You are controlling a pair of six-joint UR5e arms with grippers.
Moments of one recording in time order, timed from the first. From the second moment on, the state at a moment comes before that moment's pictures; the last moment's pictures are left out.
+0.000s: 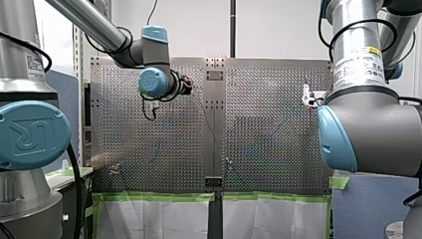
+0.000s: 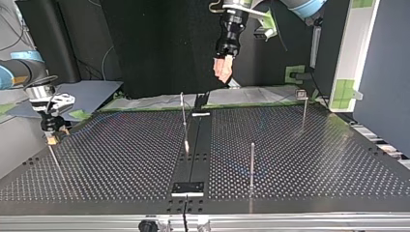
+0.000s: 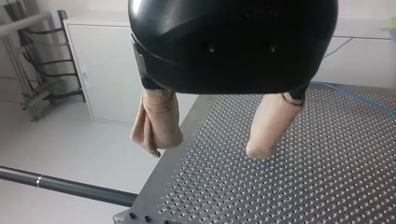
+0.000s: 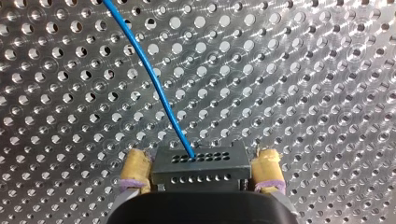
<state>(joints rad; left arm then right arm) -0.66 -1.45 -2.17 -2.54 -1.97 -1.76 1.51 -1.05 1.45 -0.42 1.06 1.63</state>
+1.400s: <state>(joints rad) -0.64 -1.43 -2.11 -2.64 -2.02 -1.70 1.51 -1.05 1.45 -0.42 1.06 1.63</state>
